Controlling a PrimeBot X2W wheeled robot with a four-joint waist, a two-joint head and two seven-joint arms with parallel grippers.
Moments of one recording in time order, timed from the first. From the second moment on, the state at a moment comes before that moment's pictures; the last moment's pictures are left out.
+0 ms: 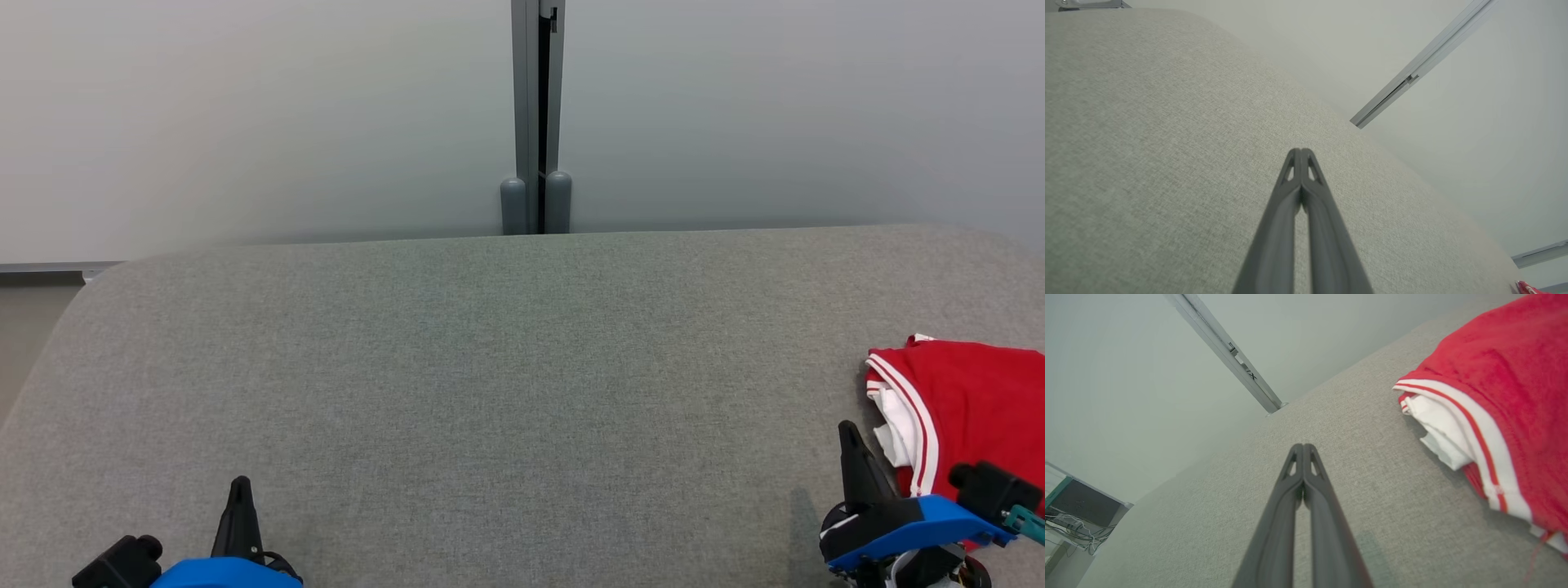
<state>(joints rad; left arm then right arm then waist) -0.02 0.04 0.08 0.45 -0.66 -0.13 -0.13 -0.14 -0.04 -0.10 0.48 0.58 0.13 -0.12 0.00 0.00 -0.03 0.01</state>
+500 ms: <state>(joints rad) -0.04 0.04 0.09 0.40 -0.87 -0.13 -0.07 -0.14 -0.04 -0.10 0.43 0.80 0.13 -0.07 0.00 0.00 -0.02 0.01</state>
